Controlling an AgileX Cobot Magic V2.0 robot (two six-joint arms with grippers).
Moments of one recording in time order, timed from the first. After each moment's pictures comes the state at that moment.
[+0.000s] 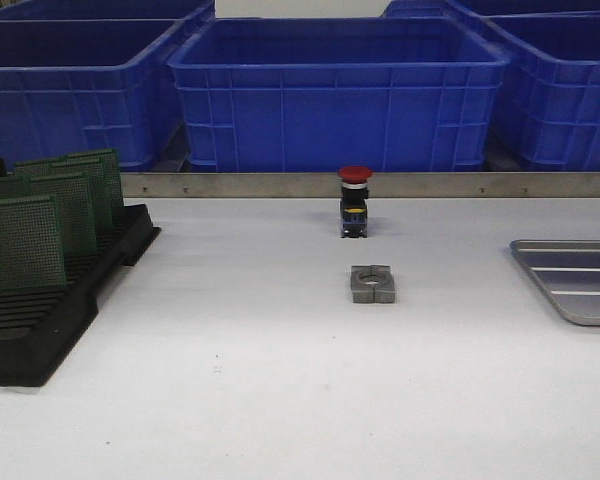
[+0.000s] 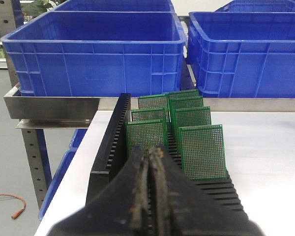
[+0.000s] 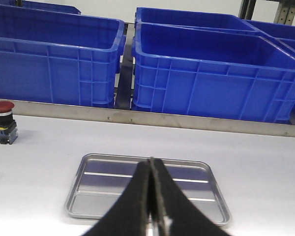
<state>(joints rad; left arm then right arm) -0.02 -0.01 0.00 -0.08 0.12 0.04 -0.10 -0.01 0.03 -0.07 0.02 -0.03</state>
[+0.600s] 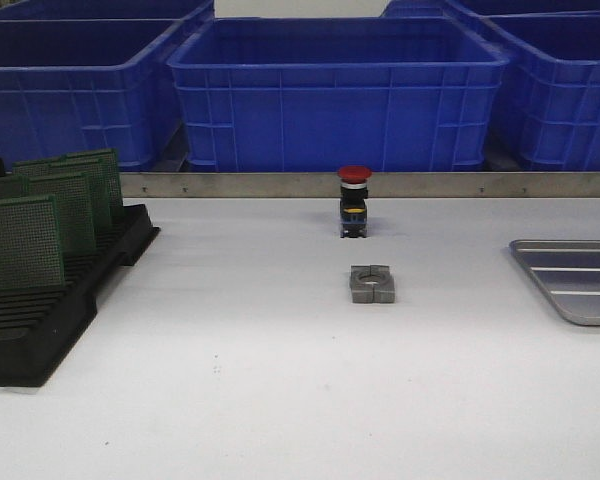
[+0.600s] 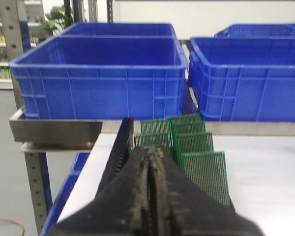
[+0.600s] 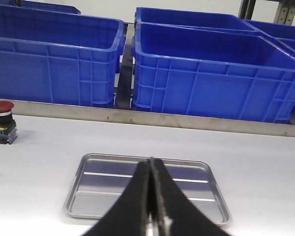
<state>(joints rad) -0.02 -0.01 0.00 -0.08 0.02 0.04 -0.10 -0.01 0.03 -0.07 0.02 -0.03</state>
